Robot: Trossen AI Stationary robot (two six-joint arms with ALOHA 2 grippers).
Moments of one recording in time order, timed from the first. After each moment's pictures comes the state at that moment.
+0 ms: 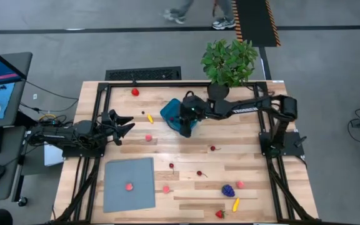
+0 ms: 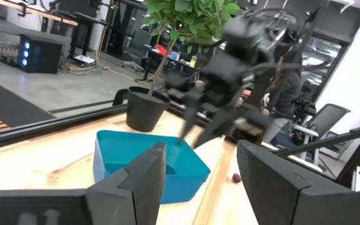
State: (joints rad) left arm -0.07 0.01 0.01 0.09 -0.42 -0.34; right arm -0.19 1.79 1.18 -0.03 -0.12 -0.10
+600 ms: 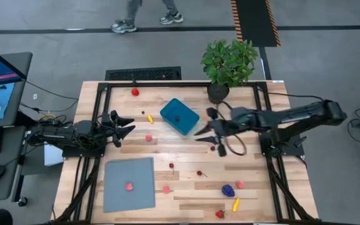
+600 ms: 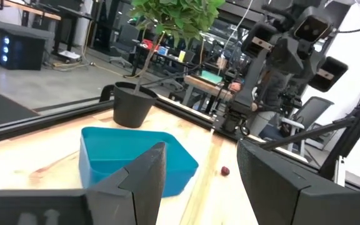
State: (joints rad) left arm -0.07 0.01 0.01 0.08 -0.36 -0.34; right arm 0.10 1.16 0.84 0.07 -0.12 -0.15
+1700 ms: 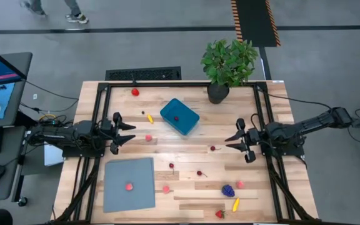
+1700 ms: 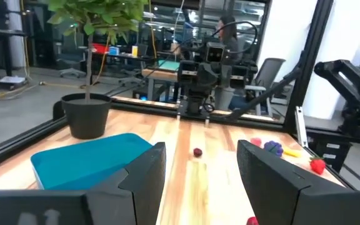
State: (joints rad) left arm -0.07 0.01 0.01 0.08 -0.14 -0.13; right arm 0.22 0.46 0.01 0.48 0.03 -0.01
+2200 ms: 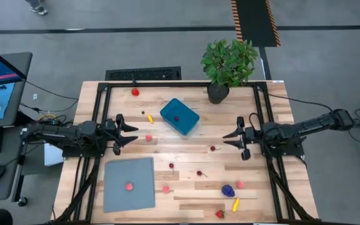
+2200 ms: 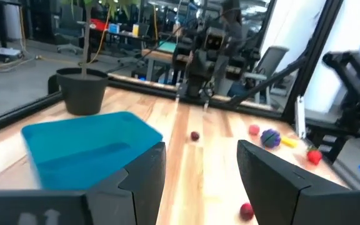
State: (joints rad) left arm -0.07 0.16 0.01 0.17 -0.13 -0.21; right arm 0.16 0.48 0.01 0.38 0.08 -0.04
